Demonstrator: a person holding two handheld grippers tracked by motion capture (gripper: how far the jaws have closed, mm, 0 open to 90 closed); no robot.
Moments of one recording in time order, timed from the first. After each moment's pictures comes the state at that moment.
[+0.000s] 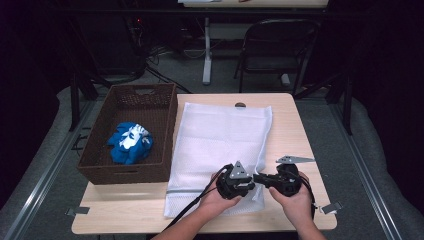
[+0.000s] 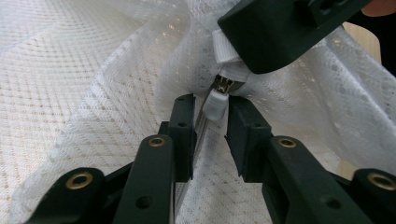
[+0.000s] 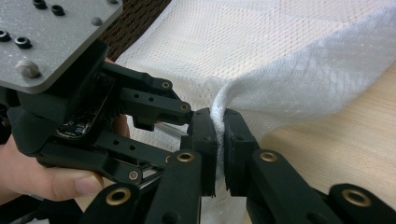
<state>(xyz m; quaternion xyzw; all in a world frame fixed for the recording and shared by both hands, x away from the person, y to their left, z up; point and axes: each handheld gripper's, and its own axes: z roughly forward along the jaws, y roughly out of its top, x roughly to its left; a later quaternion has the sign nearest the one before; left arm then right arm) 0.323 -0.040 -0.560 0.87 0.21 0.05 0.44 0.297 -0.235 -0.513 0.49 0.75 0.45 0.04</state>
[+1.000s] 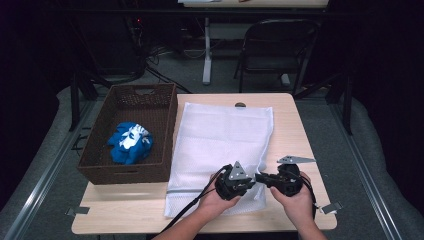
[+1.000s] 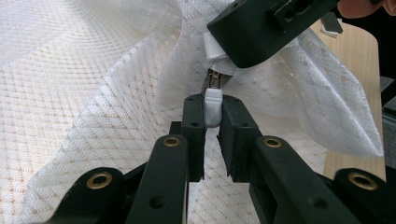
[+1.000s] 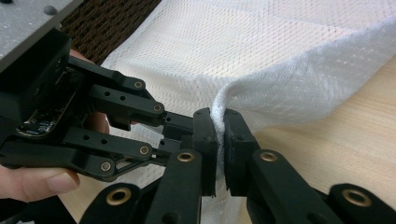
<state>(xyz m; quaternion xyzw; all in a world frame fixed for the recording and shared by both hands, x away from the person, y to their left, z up) 0.317 -0.037 -0.553 0.87 0.21 0.07 0.44 0.298 -0.238 -0.514 0.49 0.75 0.45 0.06</state>
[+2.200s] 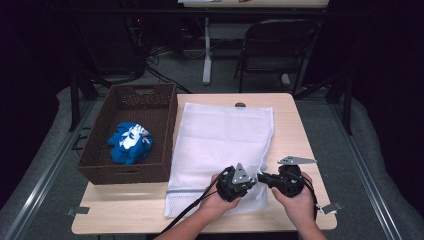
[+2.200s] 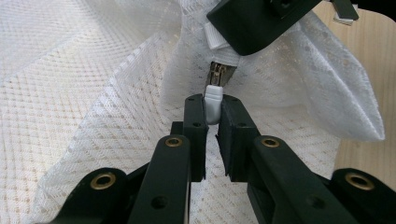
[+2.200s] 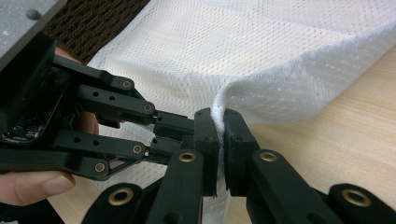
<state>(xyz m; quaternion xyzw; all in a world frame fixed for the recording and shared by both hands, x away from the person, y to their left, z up) 0.311 -0.043 -0.553 0.88 0.20 0.10 0.43 0.295 -0.240 -0.513 0.49 0.75 0.44 0.08</state>
